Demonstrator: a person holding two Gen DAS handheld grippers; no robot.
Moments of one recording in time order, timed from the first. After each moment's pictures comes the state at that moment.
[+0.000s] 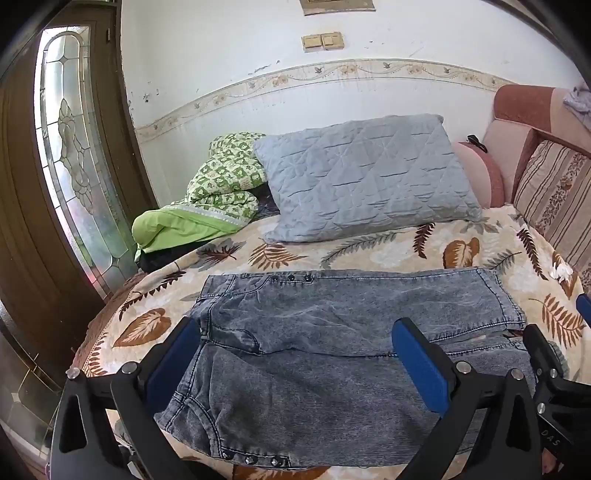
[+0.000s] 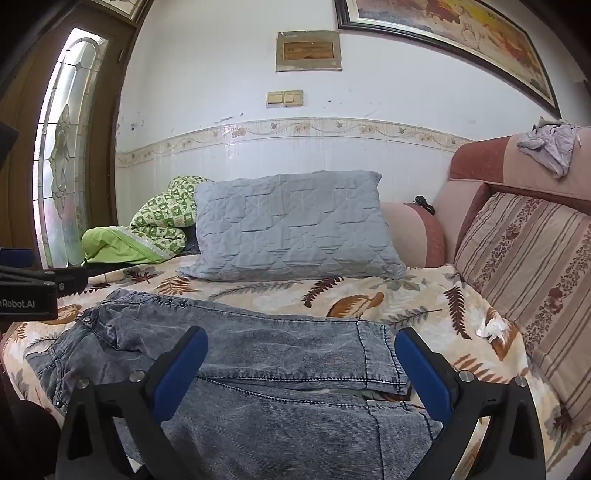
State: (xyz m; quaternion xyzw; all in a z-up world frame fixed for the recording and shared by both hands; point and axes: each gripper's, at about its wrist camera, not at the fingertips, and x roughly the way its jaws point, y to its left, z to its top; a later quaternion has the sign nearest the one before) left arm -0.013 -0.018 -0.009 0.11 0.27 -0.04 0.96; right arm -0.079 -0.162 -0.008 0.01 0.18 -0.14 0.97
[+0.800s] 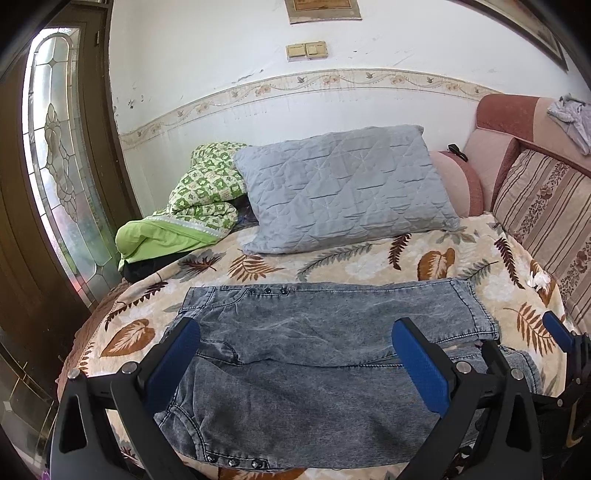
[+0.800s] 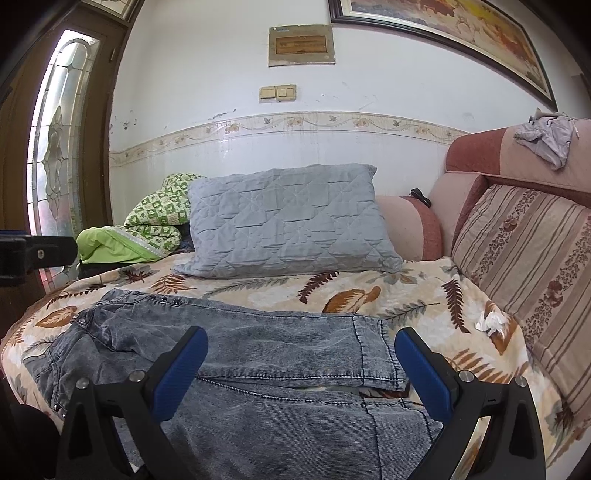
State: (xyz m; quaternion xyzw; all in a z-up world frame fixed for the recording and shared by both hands) left arm -0.020 -0.035 0.014 0.10 0.26 -0.08 0.96; right arm -0.074 -0.172 -0.013 0.03 0.19 -0.14 0.97
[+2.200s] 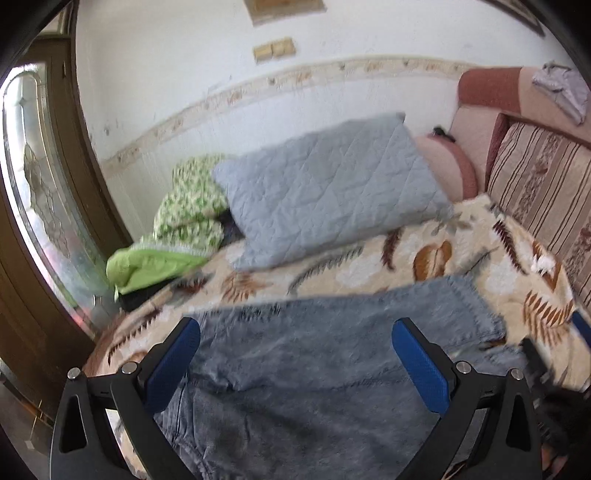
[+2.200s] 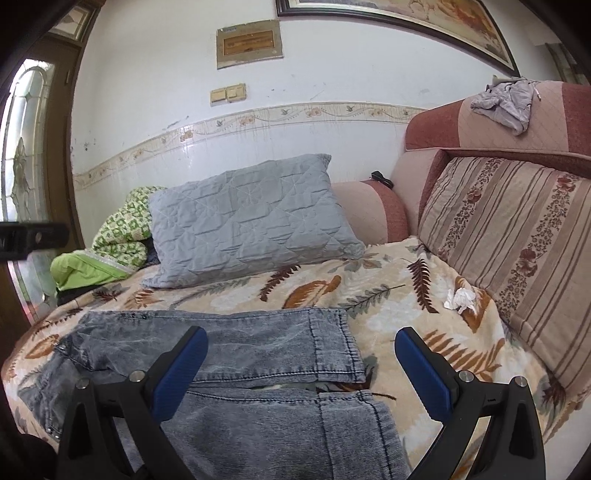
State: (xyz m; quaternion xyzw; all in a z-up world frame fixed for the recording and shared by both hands) left arm 0.018 -0.067 0.017 0.16 0.28 -0.08 0.94; right arm -0.086 -0.224 -0.012 0.07 0.21 -0.21 0.95
